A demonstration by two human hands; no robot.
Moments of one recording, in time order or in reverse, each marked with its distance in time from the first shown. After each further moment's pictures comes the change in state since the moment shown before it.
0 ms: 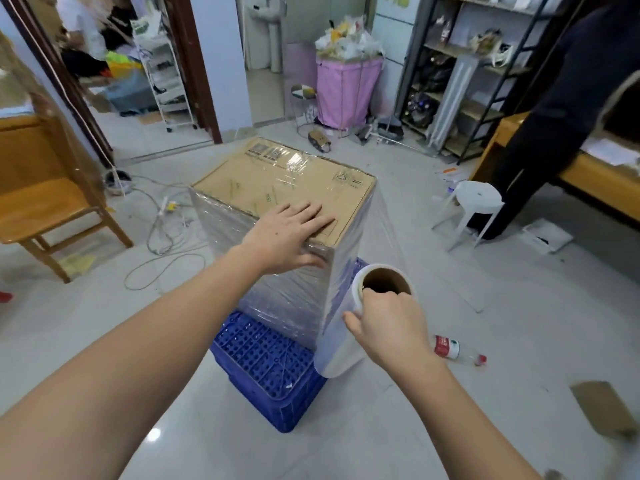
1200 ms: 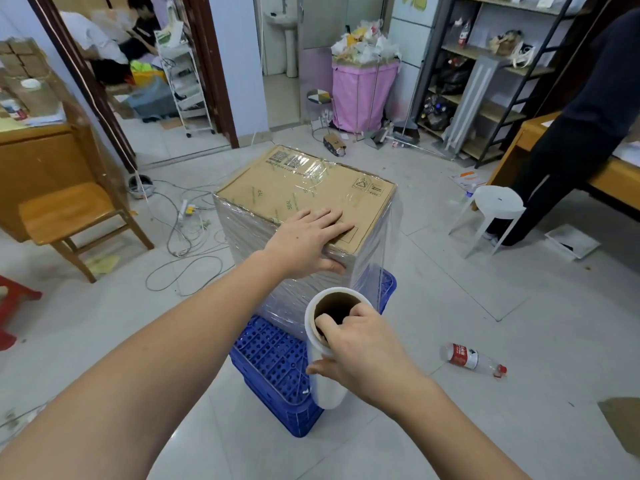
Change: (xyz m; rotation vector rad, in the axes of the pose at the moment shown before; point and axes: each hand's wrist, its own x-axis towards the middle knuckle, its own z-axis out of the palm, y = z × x) left_hand 0.001 -0.006 -0.004 -0.108 -0.030 -0.033; right_hand -0.012 -0.053 -0.004 0.017 0.018 -0.526
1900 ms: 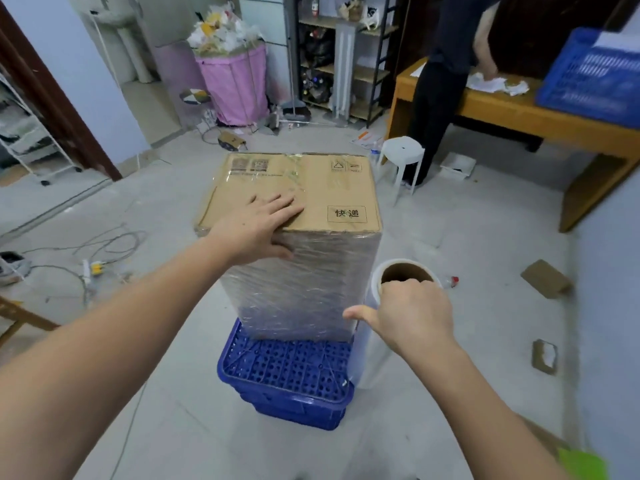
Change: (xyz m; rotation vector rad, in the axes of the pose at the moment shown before) left_hand 0.016 -0.151 -0.003 0.007 -0.080 0.404; right_hand 0.069 -0.068 -0.009 -0.048 -0.047 1.035
